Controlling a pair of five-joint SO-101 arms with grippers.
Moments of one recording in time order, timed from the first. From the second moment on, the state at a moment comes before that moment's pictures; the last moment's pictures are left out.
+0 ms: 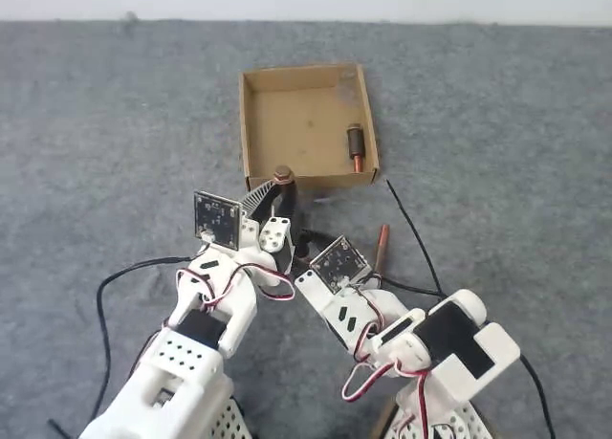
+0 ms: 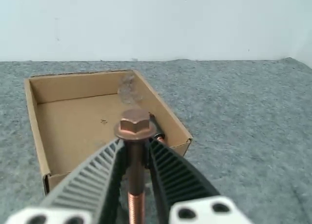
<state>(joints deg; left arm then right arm) 17.5 -59.8 92.6 -5.0 15.1 -41.4 5.6 86.2 -63.9 8.2</state>
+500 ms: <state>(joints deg) 19.0 -77.1 97.4 5.5 15.1 -41.4 5.6 86.2 -63.9 8.2</state>
